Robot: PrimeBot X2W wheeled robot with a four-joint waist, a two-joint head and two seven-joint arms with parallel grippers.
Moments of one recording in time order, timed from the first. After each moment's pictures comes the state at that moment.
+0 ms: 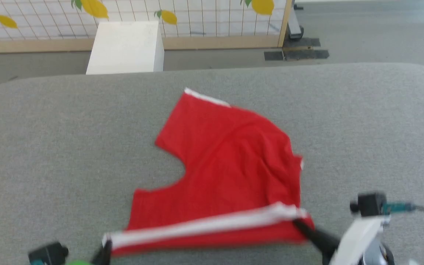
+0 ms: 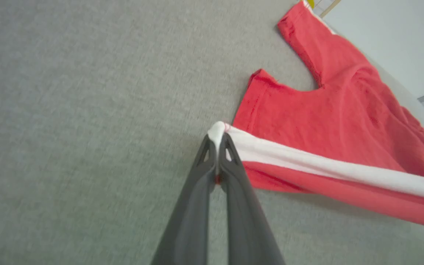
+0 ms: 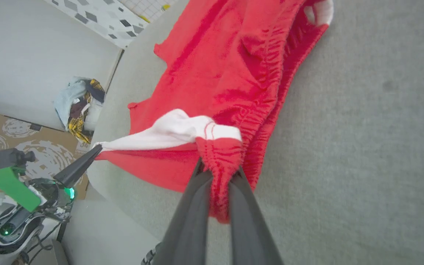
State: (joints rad) left arm 0.22 0.25 -0.09 -0.02 -0.75 0.11 0.14; right arm 0.01 -0.25 0.23 0.06 0.91 0.13 0.45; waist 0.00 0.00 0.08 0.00
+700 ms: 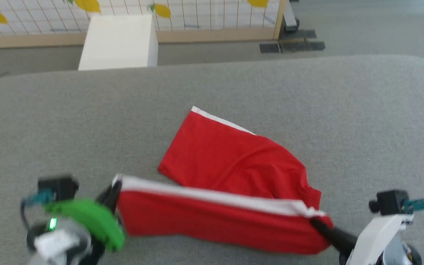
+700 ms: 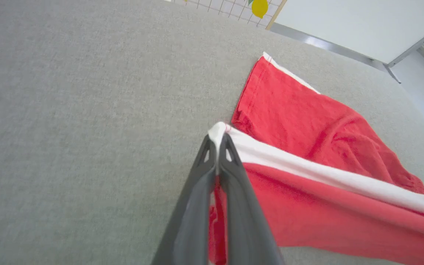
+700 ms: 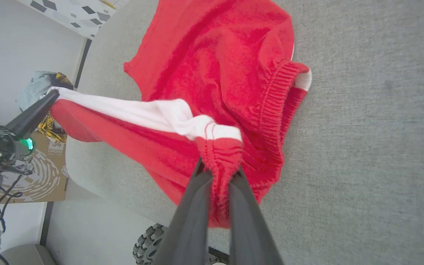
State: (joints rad) left arm 0.02 0.35 -0.16 -0.13 -0.68 0.14 0.32; right arm 0.15 -0.07 -0.04 -0.20 0.69 0.13 0.80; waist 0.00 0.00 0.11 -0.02
